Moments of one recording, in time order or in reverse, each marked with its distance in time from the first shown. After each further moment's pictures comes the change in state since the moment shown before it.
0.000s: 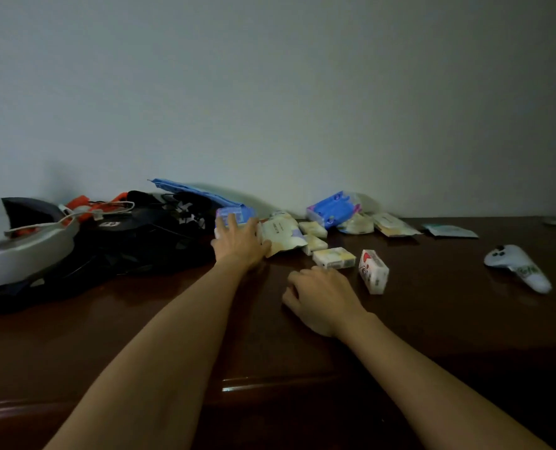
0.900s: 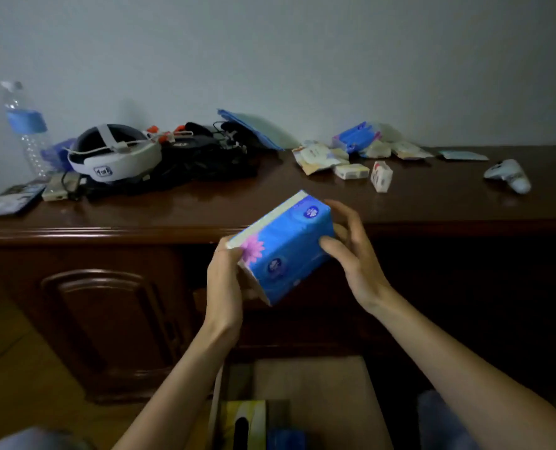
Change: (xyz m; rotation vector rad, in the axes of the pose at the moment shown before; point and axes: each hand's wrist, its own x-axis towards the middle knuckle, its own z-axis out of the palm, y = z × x) left_hand -0.387 -0.062 -0.085 -1.543 0.063 -0.276; right_hand -0.204 -0.100 0.001 1.462 0.307 -0.011
